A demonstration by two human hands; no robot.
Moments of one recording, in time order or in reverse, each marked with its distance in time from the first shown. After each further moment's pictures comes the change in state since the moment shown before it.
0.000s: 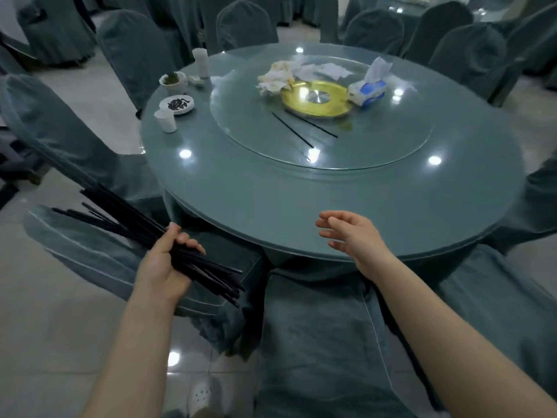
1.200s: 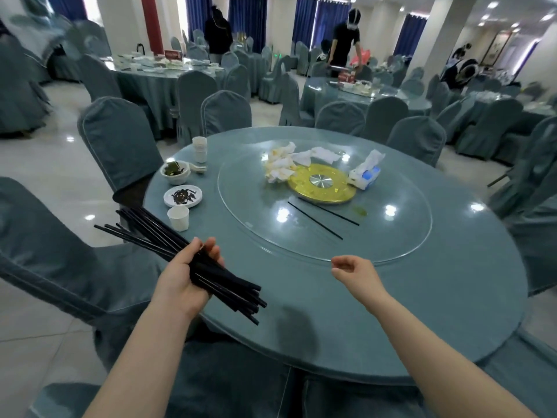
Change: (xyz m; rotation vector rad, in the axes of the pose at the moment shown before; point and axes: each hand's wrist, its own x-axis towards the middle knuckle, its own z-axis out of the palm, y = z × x) left_hand 0.217 0.196 0.062 0.038 -0.148 -0.259; right_hand 0.175 -0.086 0.152 -0.346 0.340 -0.113
